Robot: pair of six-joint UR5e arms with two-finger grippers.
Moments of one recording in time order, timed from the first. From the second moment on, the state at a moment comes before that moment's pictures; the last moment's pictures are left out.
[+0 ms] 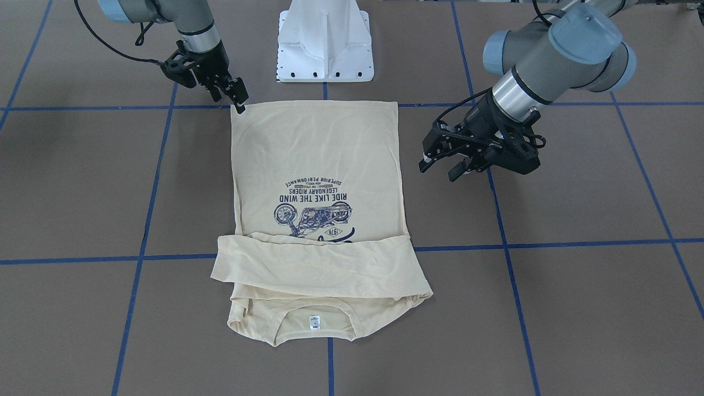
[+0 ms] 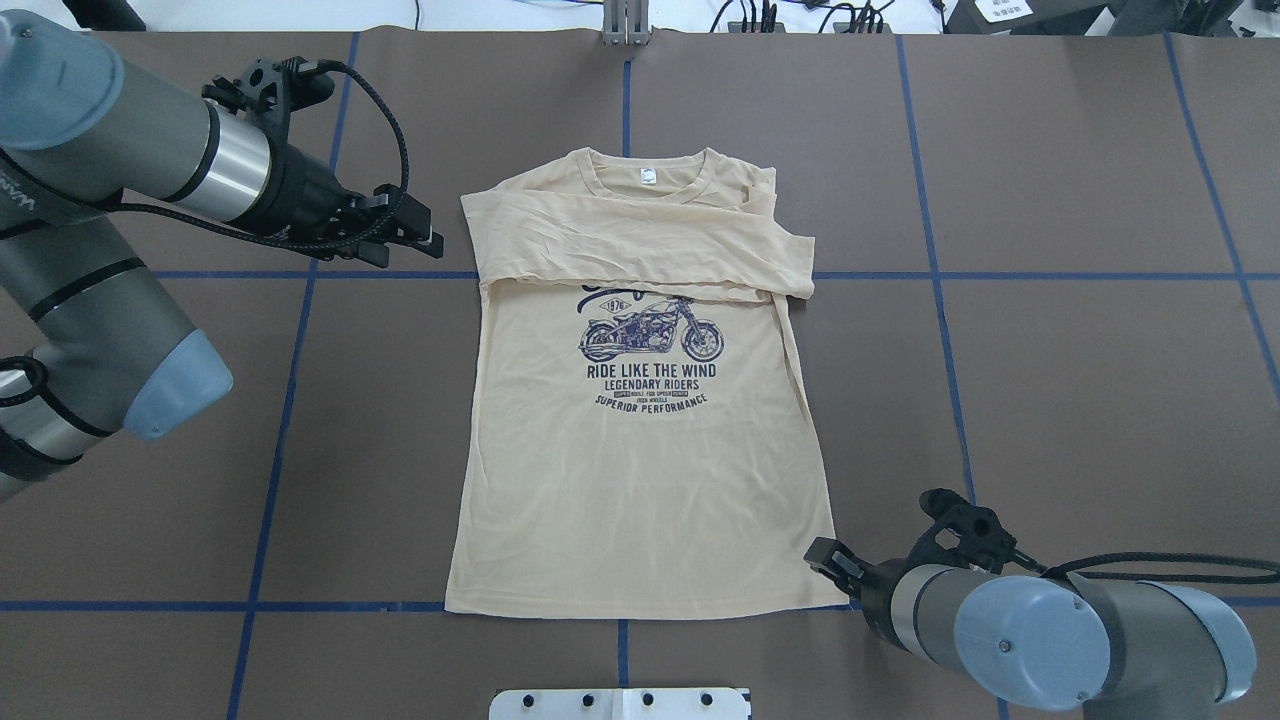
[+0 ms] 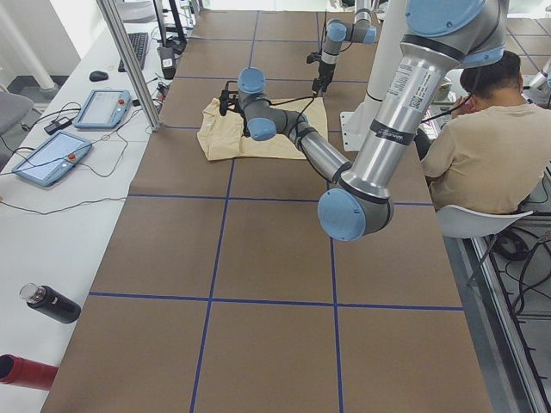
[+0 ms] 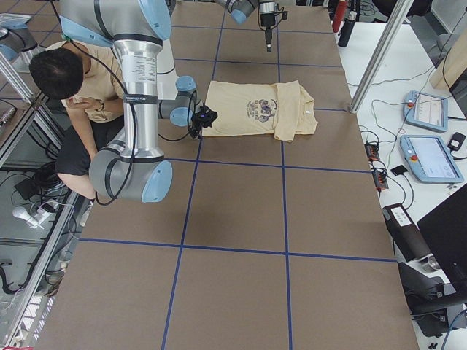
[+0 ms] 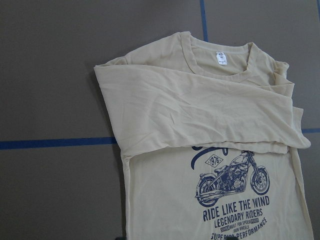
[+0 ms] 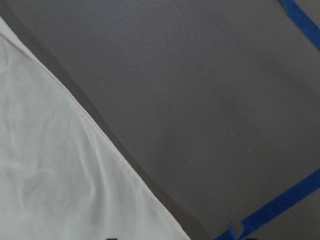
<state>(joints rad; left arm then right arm) -0.85 -2.00 -1.77 -2.12 -2.22 -1.19 0.12 -1.54 2.09 -1.25 1.50 2.14</state>
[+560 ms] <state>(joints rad) -0.85 -2.00 -1.77 -2.12 -2.22 -1.19 0.10 -1.53 2.07 -1.25 1.49 2.15</state>
